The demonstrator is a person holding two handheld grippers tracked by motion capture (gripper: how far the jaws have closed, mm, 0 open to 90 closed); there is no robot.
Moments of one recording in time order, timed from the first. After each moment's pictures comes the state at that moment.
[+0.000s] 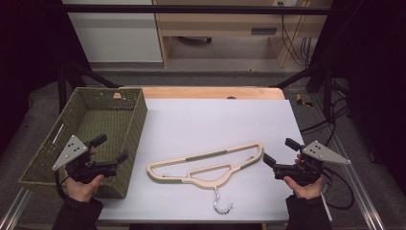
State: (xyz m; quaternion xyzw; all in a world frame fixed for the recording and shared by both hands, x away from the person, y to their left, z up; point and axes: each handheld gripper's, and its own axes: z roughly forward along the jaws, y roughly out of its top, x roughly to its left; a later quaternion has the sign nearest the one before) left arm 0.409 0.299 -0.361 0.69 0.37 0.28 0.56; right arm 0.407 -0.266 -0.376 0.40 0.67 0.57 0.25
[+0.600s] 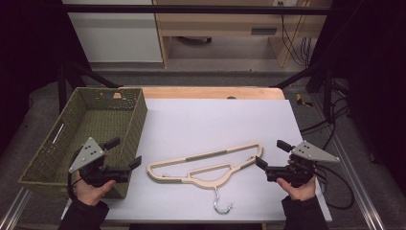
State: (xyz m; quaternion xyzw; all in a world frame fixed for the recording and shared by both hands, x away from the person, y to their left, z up) left arm 0.404 0.269 -0.360 0.73 0.33 0.26 0.54; right arm 0.407 -0.247 -0.375 0.39 0.70 0.55 0.23
